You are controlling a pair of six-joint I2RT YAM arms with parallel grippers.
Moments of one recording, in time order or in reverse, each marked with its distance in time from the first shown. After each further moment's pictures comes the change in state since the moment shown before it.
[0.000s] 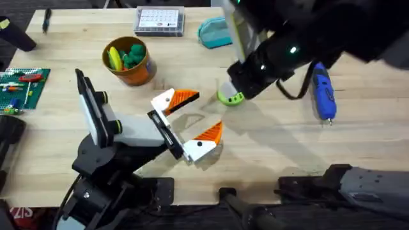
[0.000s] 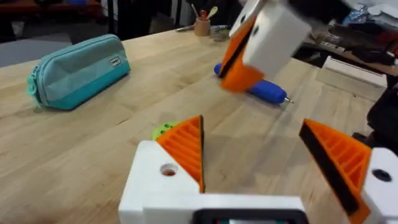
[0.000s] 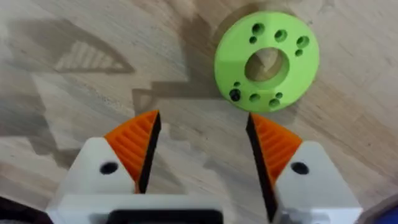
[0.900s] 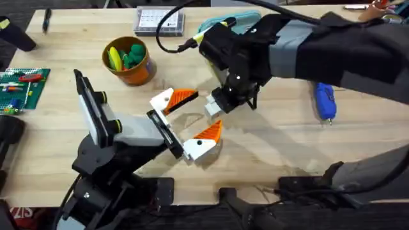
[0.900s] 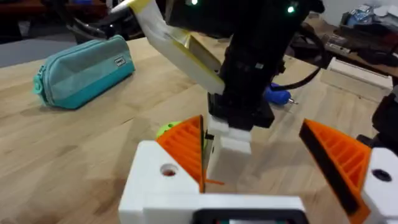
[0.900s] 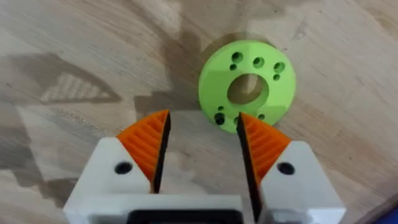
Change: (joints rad) left arm 0.000 0.000 0.000 0.000 -0.018 0.000; right arm 0.000 0.278 -0.129 0.153 -0.012 0.044
